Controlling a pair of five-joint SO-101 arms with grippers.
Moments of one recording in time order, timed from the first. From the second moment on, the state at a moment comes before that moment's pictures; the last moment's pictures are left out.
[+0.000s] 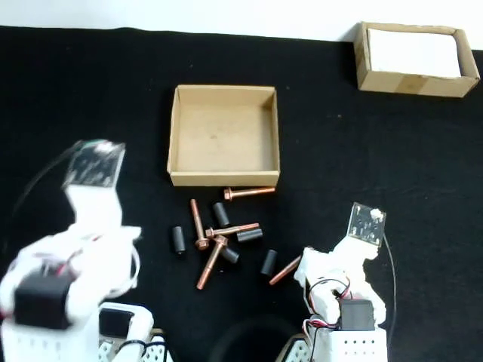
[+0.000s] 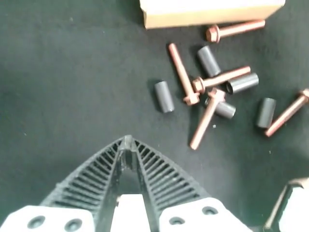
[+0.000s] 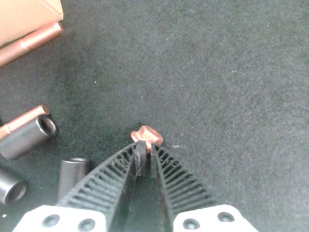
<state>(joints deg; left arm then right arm) 1.1 -64.3 30.5 100.4 2.2 -6.1 -103.3 95.7 70.5 -18.2</state>
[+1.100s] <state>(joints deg) -1.5 -51.6 31.4 101.1 12.2 -16.3 -71.0 40.7 98.1 -18.2</state>
